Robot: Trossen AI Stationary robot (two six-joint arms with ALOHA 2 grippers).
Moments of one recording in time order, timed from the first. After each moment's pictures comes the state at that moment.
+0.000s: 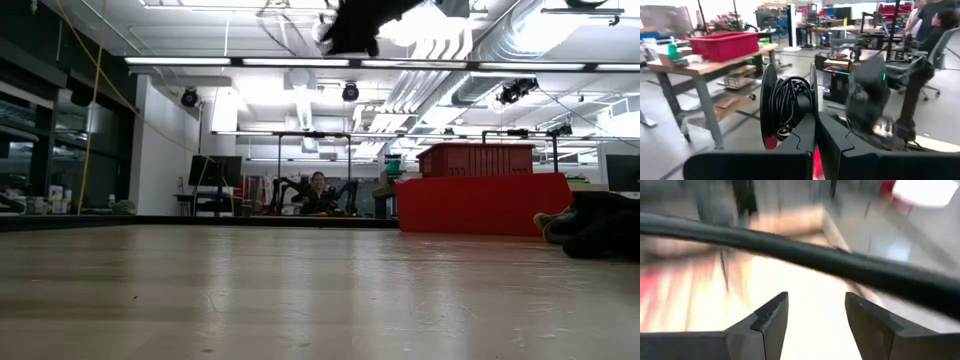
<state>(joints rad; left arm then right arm) 0.55 1.10 1.70 -0.66 0.04 0.05 -0.38 1.65 1.62 -0.48 -0.11 -0.07</state>
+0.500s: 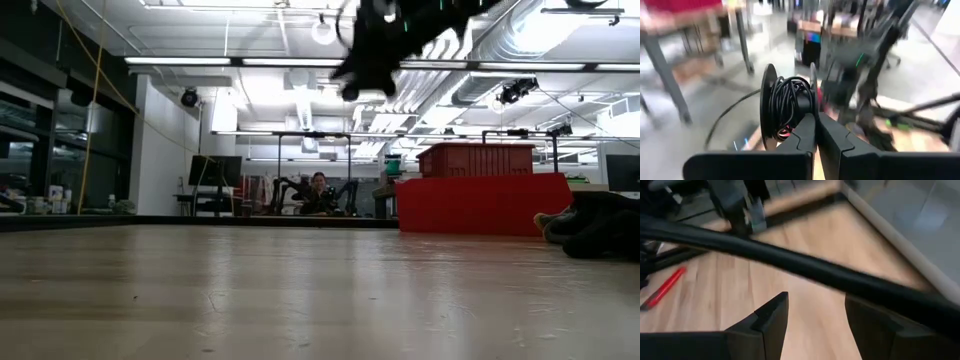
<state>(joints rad) 0.56 1.10 1.70 -0.85 0.20 0.02 -0.34 1.53 1.23 -0.24 -0.17 0.12</state>
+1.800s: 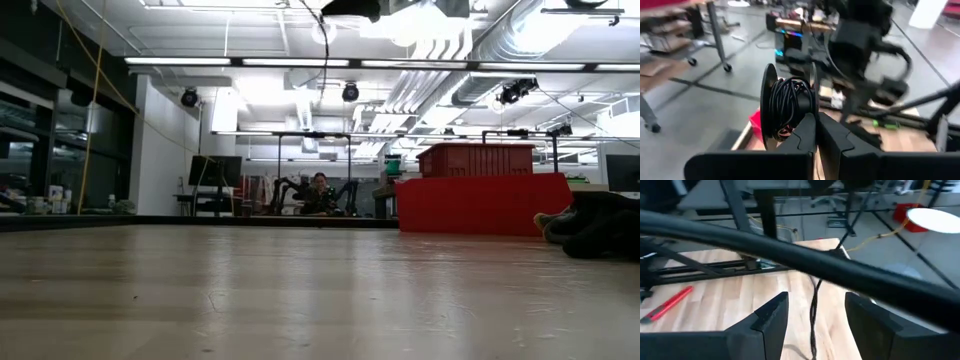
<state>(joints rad) 0.49 1.28 1.70 -0.70 0.25 0.01 -0.29 1.58 1.69 -0.50 -0.11 -0.07</state>
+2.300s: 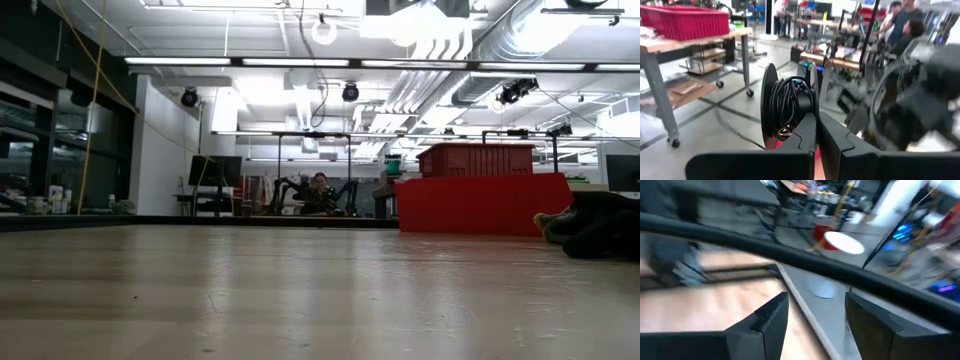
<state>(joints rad) 0.46 1.28 1.70 -0.52 0.07 -0.09 -0.07 1.63 1.69 -0.35 0.52 -0.19</state>
